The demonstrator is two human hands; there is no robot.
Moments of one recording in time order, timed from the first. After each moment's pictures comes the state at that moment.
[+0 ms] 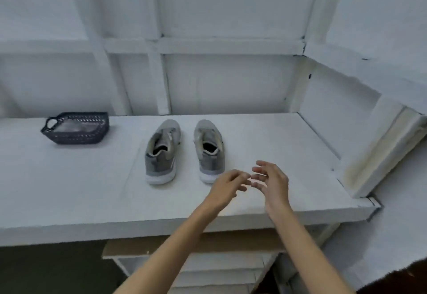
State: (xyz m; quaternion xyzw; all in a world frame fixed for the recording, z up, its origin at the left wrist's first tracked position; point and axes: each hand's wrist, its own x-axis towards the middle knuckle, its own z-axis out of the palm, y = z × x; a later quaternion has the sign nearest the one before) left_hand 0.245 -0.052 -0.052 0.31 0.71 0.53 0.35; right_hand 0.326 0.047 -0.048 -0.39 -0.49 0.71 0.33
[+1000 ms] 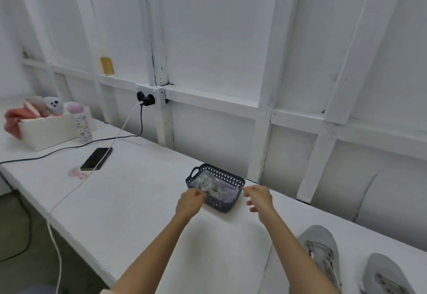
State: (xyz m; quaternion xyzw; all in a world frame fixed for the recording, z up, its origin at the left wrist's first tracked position) left_hand -0.174 -0.319 -0.040 -0.07 0.89 0.45 0.06; right_hand -0.155 -0.121 -0.017 -0.22 -0.77 0.60 0.02
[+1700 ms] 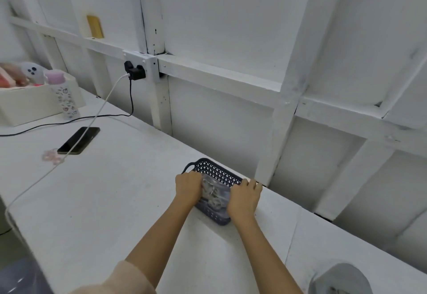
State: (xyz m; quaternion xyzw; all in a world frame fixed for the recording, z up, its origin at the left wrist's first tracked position) left_hand -0.302 -0.291 -0.077 0.01 1.00 -0.02 -0.02; right_hand -0.264 -0.155 -0.072 -0.07 -0.99 -0.12 -0.03
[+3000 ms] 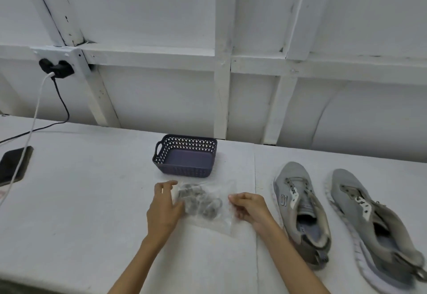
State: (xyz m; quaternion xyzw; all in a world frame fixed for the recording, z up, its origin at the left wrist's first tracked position) left_hand -0.149 -0.357 -0.103 0.10 0.93 0.35 0.01; right_hand -0.068 -0.137 -0.096 -0.34 -0.56 0.75 -0.01
